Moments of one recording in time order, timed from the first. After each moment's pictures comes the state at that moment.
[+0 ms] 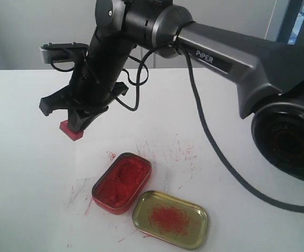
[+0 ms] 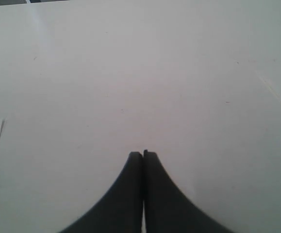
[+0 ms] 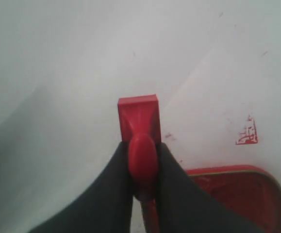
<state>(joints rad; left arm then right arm) 0.04 -0.01 0.03 -0.10 0.42 0.15 0.73 2.25 -2.17 0.38 1.22 -0.17</state>
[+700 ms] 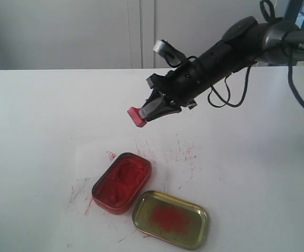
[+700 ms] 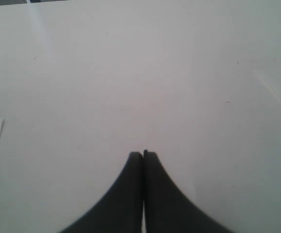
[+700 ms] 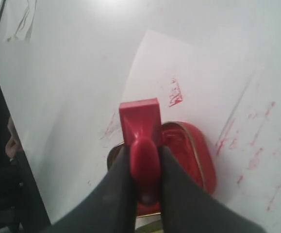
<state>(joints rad) 0.04 -0.01 0.03 -0.10 0.42 0.15 0.27 2.17 -1.69 0.97 1.21 -0.70</state>
